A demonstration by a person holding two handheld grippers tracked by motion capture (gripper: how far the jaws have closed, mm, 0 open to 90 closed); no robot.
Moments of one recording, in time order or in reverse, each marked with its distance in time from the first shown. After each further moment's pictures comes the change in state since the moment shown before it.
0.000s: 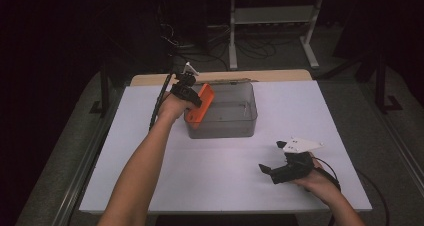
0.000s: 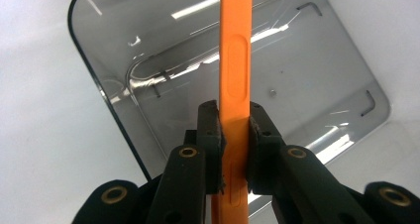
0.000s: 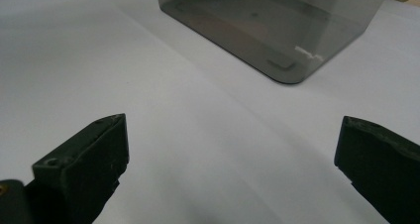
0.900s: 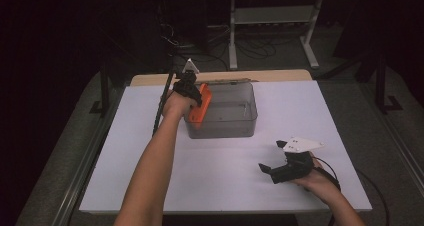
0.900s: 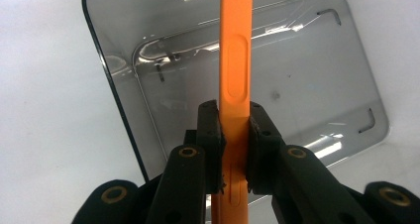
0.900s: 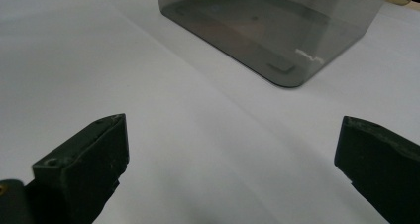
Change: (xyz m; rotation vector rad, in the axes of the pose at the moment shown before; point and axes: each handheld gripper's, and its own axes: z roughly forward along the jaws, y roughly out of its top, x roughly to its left) left arm -0.005 0.010 0.003 0.068 0.040 -0.159; right arm 0.000 0.001 0.000 -0.011 0.002 0.002
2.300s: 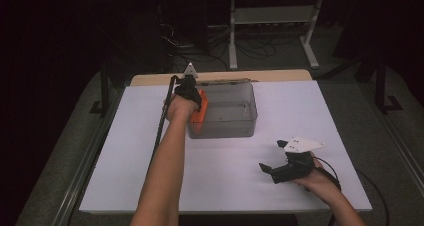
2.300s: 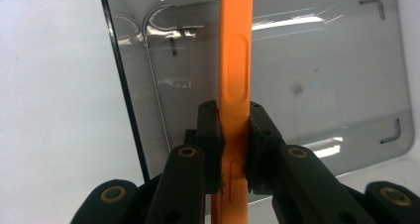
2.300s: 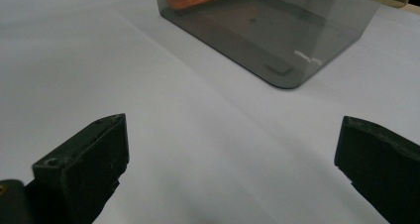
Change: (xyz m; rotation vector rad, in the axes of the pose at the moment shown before) left arm 0.001 -0.003 0.016 0.069 0.049 -0.124; right arm -0.001 0.000 -0.002 -0.006 -0.005 -0.005
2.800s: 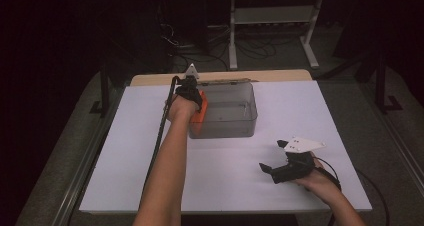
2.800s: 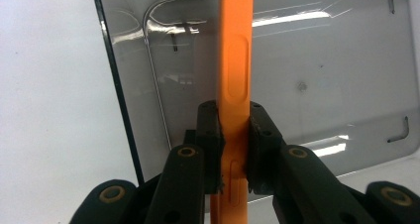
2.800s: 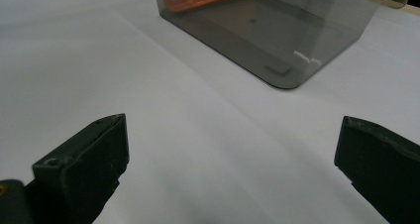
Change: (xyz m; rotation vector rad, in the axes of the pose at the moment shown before) left arm -0.003 0.000 0.002 0.013 0.022 0.006; right arm 0.000 0.000 -0.001 -0.002 -0.002 -0.001
